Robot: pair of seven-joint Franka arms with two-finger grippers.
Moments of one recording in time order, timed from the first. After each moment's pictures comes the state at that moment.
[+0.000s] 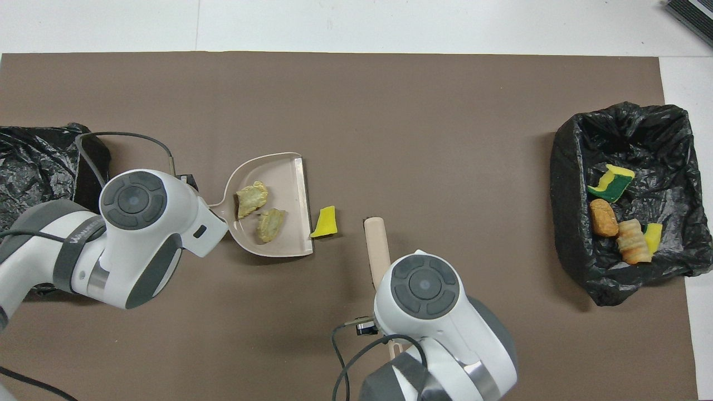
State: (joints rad) left arm -0.21 0.06 -0.08 -2.17 0.25 2.25 1.06; right arm 0.30 -0.03 0.35 -2.12 0.20 1.87 0.43
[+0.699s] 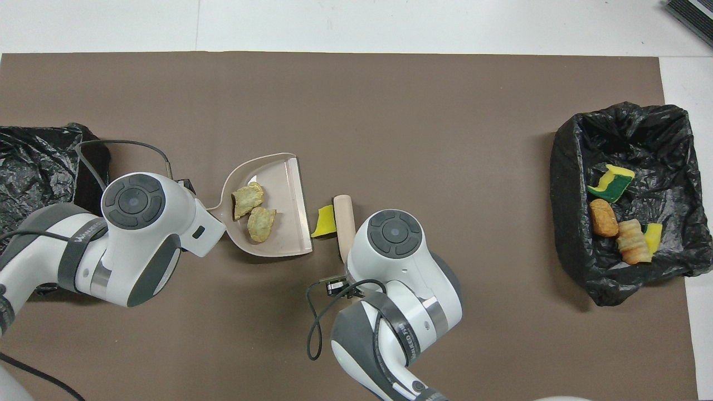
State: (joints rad) left arm -0.20 0.08 -0.08 -2.20 0.25 2.29 1.03; right arm 0.35 0.26 0.35 -2.01 0.24 2.14 0.41
